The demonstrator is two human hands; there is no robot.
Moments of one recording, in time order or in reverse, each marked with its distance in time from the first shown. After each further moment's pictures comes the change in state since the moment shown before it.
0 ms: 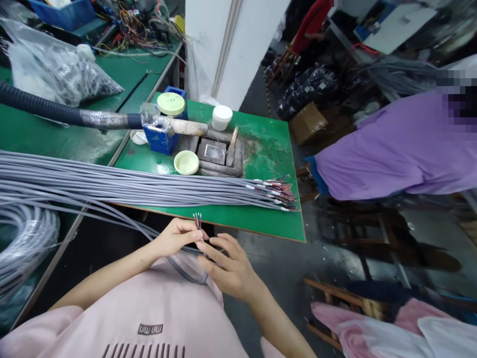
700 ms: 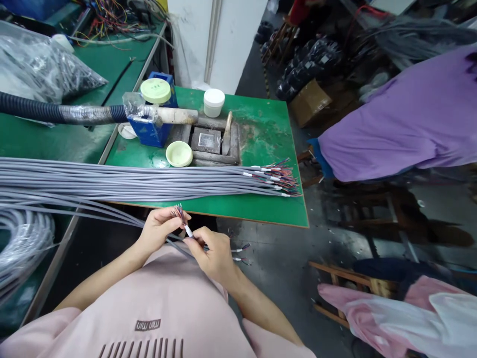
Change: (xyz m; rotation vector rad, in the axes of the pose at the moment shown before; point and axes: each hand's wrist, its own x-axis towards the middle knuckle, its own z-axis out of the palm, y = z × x) left_hand -0.011 0.012 -0.005 0.066 0.260 0.183; right_hand 0.019 -0.022 0.029 0.392 0.072 0.766
